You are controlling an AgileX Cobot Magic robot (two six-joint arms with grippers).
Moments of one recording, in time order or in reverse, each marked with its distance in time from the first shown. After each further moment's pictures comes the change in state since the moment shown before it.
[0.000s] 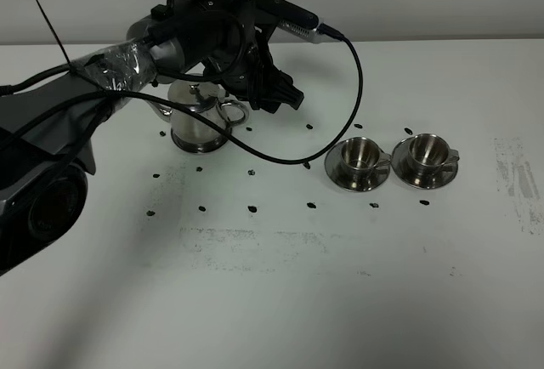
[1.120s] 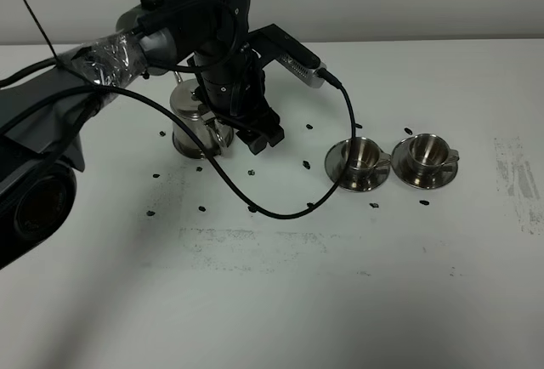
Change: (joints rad) left arm 0.003 -0.043 0.000 -0.125 0.300 0.365; right arm 0.000 0.000 0.000 0.000 0.000 0.000
